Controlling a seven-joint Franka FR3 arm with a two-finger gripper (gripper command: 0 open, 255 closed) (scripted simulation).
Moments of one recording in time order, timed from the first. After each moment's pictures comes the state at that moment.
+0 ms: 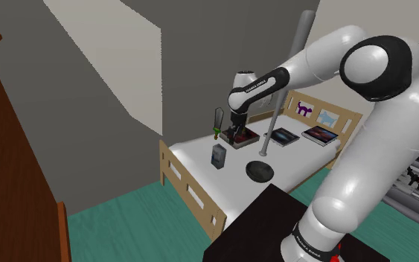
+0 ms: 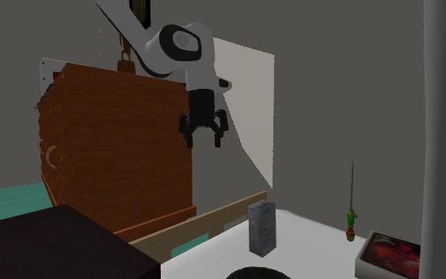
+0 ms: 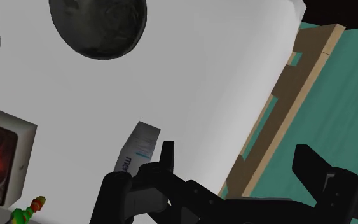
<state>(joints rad) -0.05 -0.05 -0.25 -2.35 -0.11 2.29 -0.43</state>
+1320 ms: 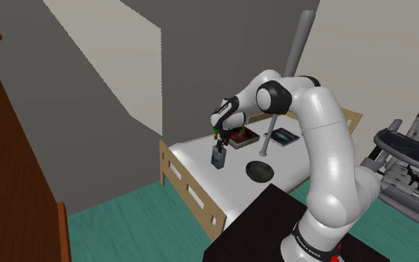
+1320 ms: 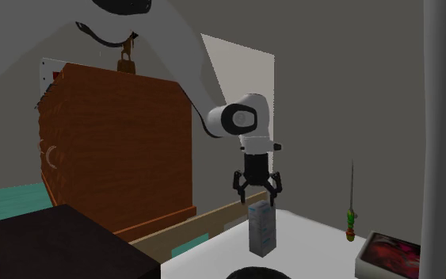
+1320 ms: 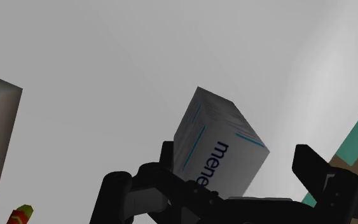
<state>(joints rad) -0.22 0.72 -0.19 -1.75 0.12 2.46 -0.71</state>
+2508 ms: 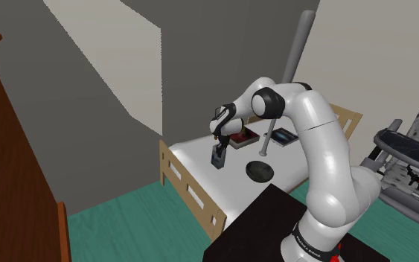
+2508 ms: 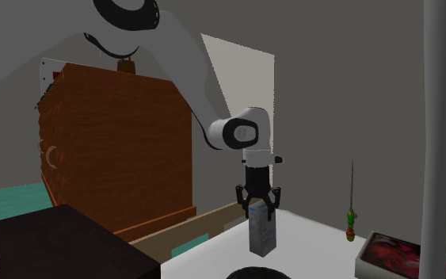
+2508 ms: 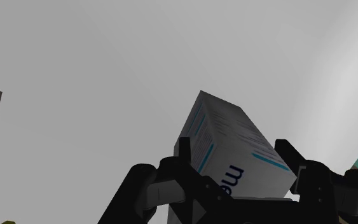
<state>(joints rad) -0.24 0.81 -0.18 -1.70 0.14 2.51 -0.72</state>
